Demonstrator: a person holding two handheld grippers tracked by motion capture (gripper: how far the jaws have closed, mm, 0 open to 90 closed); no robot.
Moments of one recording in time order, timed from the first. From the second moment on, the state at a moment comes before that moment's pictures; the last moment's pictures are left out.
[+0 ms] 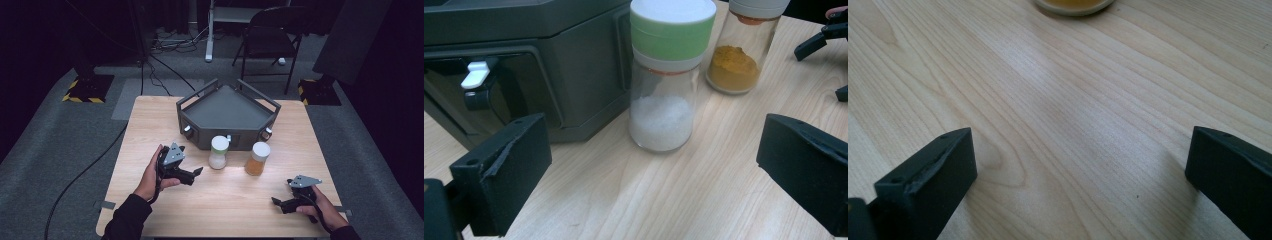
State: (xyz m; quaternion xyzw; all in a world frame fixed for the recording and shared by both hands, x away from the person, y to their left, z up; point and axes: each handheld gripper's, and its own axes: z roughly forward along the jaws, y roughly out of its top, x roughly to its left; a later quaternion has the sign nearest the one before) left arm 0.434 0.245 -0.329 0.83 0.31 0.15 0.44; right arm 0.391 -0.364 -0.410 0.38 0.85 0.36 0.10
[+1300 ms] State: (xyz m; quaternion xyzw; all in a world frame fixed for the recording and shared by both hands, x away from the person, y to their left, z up) left arm 0.473 0.208 -0.362 0.82 0.33 0.09 0.47; right arm 0.391 -0.365 -0.410 0.38 0.85 0.36 0.10
